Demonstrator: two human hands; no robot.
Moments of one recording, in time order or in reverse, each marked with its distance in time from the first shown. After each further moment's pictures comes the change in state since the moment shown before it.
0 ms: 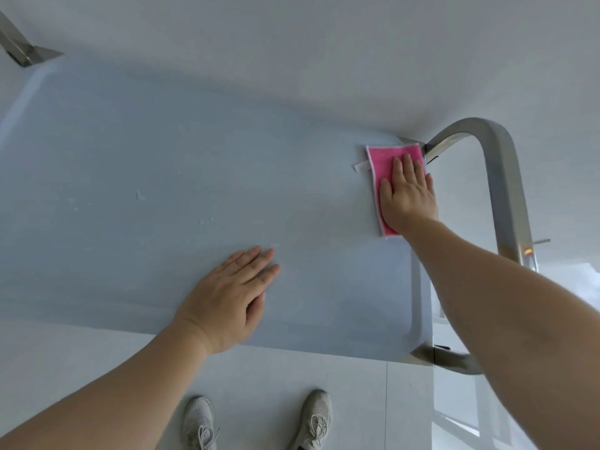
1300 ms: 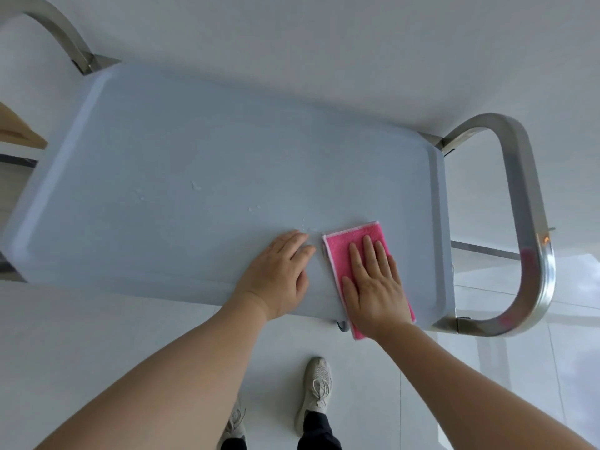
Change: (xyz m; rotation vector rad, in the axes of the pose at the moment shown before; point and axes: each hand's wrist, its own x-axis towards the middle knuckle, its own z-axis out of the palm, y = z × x) left_hand -0.003 0.001 -0.008 -0.147 0.034 -0.047; right_hand -0.214 -0.098 0.017 0.026 -0.136 -0.189
